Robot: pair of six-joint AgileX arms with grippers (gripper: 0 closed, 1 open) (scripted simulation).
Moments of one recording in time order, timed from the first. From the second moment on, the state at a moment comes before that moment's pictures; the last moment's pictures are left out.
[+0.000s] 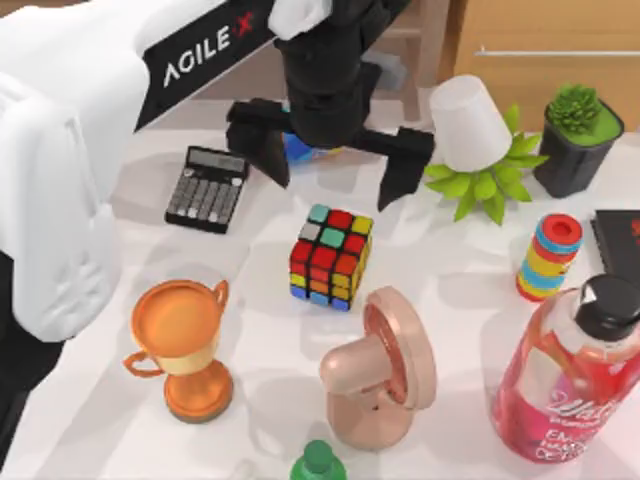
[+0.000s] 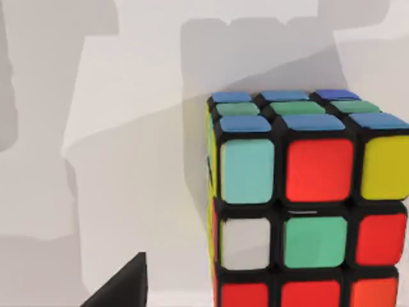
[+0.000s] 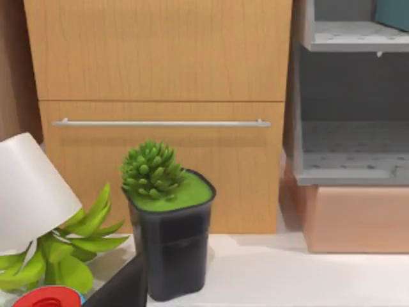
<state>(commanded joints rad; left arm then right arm) -0.64 2.36 2.24 -1.37 0.02 -0.26 0.00 0.00 0.00 0.00 0.00 0.00</state>
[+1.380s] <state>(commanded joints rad) -0.66 2.39 2.04 -1.22 0.00 -0.29 0.00 0.00 0.00 0.00 0.00 0.00</state>
